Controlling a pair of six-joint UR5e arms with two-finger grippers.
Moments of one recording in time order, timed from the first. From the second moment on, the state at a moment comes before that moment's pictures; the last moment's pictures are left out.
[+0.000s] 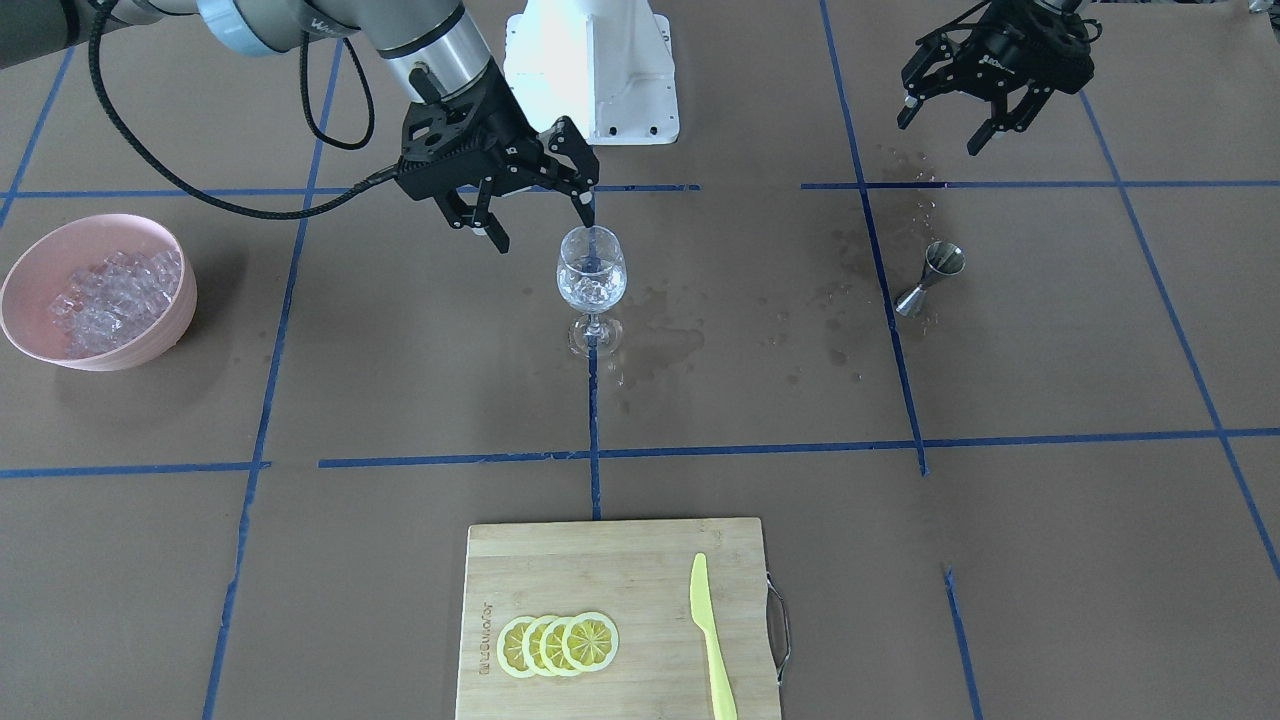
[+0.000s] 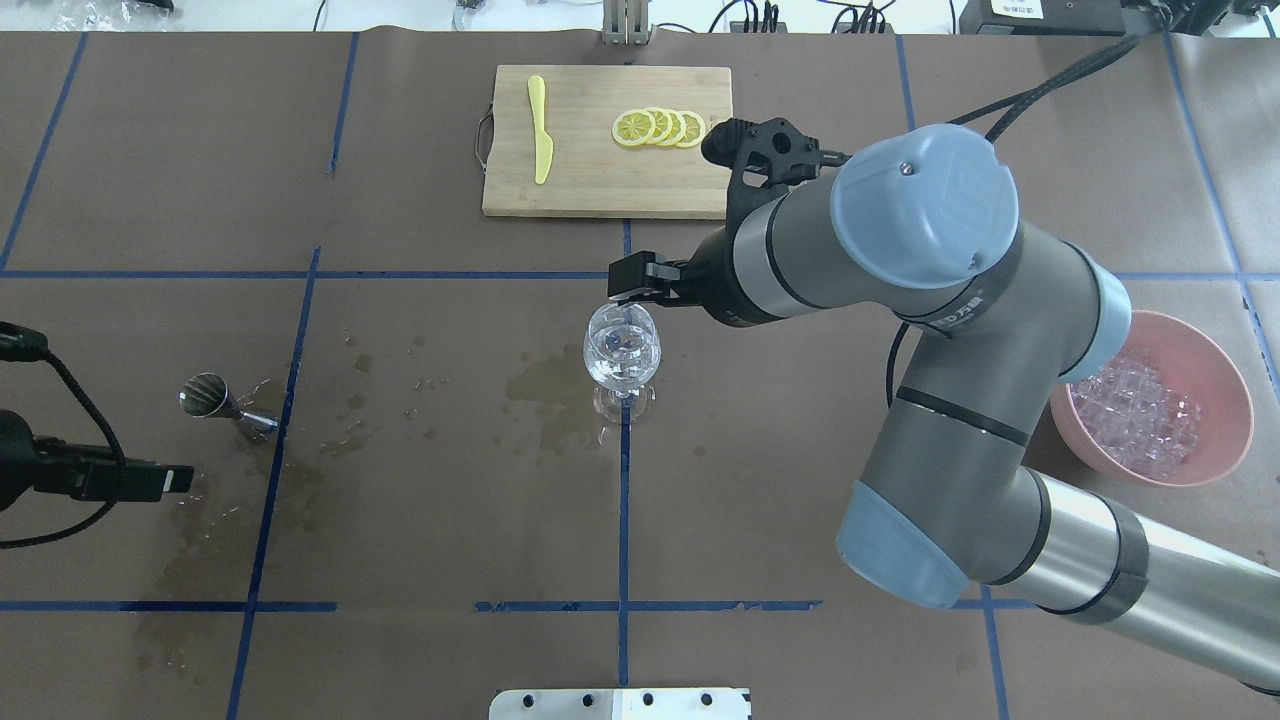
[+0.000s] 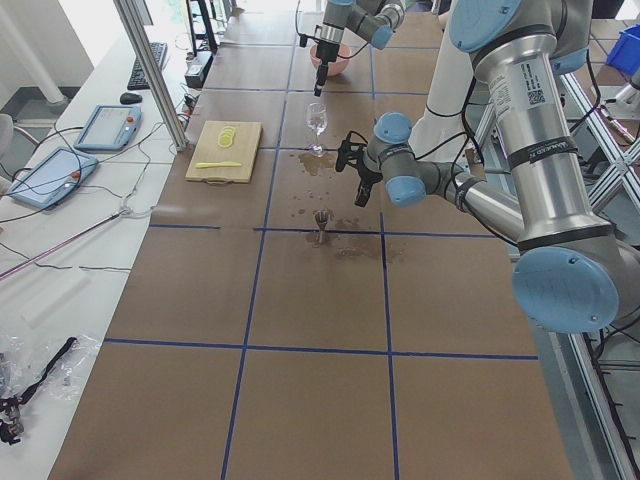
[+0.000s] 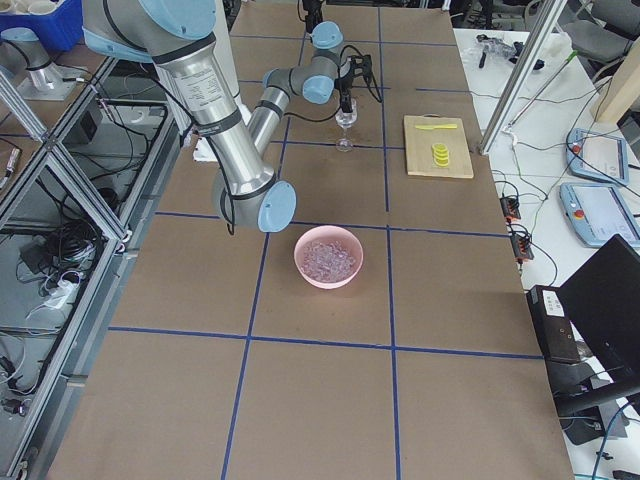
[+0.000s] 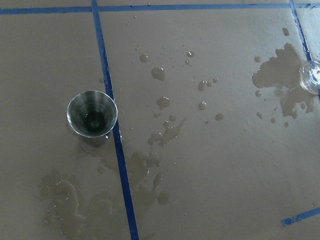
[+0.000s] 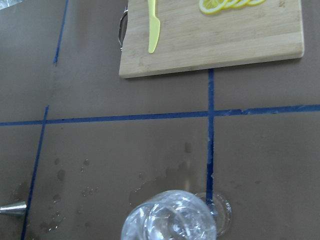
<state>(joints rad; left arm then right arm) -0.70 -1.28 -2.31 -2.14 -1.98 -0.96 0.61 -0.97 1.95 -1.41 1.86 1.29</state>
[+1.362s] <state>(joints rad) -1.38 -1.74 -1.94 -1.65 -2.29 -0.21 1.18 -1.18 1.81 -1.65 2.27 0.42</state>
